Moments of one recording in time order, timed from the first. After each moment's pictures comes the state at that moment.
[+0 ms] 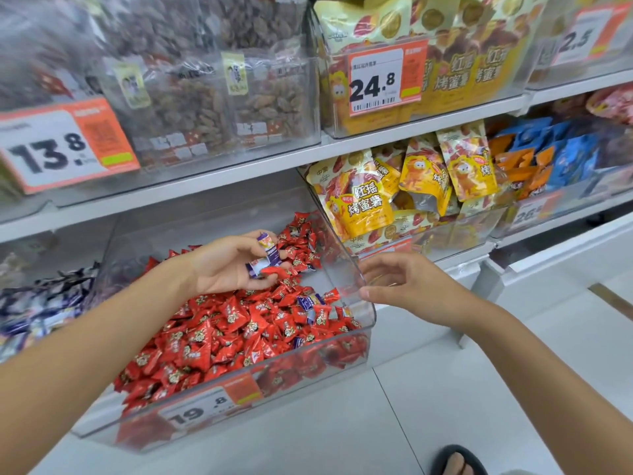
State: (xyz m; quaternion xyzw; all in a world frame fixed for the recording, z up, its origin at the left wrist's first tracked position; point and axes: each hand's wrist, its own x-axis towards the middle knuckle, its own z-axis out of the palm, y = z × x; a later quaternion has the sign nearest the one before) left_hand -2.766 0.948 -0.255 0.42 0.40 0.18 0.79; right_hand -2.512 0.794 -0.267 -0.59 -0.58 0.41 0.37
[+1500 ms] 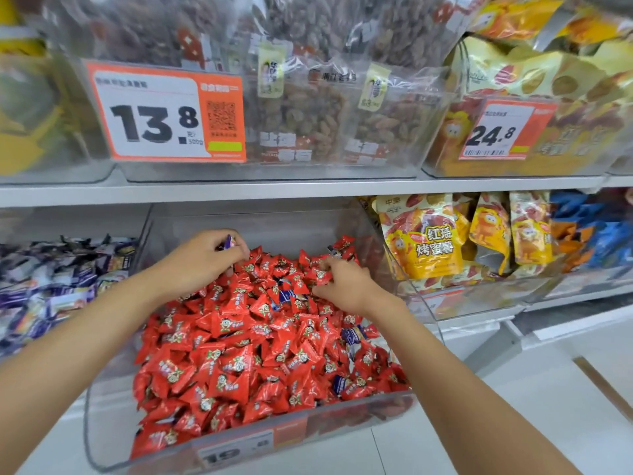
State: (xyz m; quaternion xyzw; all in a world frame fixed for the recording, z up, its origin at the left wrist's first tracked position) left_hand -2.874 0.974 -0.260 0.73 0.52 0.24 0.36; right_hand -2.624 0.947 -0.306 -0.69 -0.68 0.21 0.10
